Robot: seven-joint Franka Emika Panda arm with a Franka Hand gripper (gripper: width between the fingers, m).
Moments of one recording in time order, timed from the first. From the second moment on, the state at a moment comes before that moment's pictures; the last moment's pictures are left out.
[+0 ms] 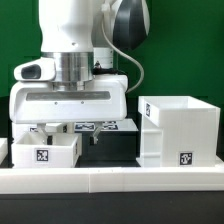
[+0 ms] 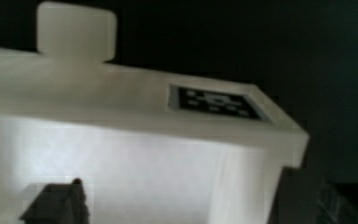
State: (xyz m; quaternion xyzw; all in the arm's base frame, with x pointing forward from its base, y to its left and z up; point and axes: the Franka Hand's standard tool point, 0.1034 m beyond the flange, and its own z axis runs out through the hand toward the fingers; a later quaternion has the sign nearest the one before) arm 0.532 -0.084 0.021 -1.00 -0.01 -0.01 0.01
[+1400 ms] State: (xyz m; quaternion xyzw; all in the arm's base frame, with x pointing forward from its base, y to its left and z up) arm 0.528 -0.076 0.005 -1.00 -0.02 -0.01 0.00
